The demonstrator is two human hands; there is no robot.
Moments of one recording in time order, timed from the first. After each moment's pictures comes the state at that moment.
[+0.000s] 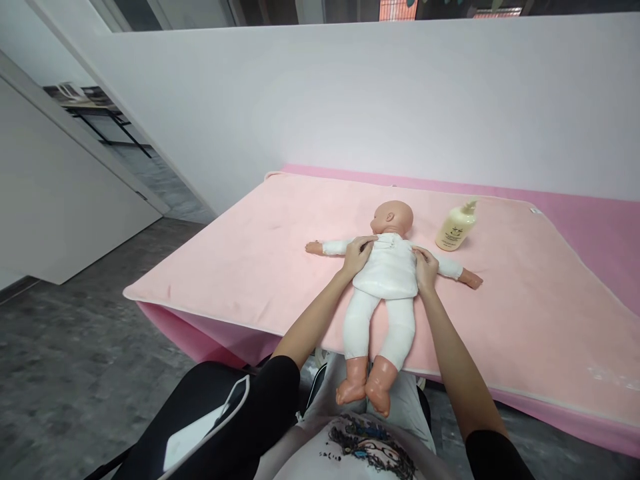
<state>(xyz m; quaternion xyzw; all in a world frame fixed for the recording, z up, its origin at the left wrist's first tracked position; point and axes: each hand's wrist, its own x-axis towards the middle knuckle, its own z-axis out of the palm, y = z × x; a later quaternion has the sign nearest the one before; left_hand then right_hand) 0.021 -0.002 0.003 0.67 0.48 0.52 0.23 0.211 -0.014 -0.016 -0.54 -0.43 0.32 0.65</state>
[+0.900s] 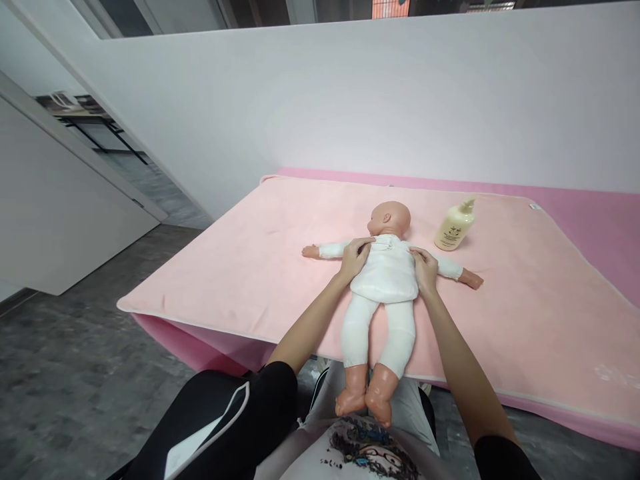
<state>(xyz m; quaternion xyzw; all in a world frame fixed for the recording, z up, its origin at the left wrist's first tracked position) 0.019 -0.003 0.006 0.69 0.49 0.50 0.21 0.214 -0.014 -0.011 -0.55 -0.44 0.34 0.62</state>
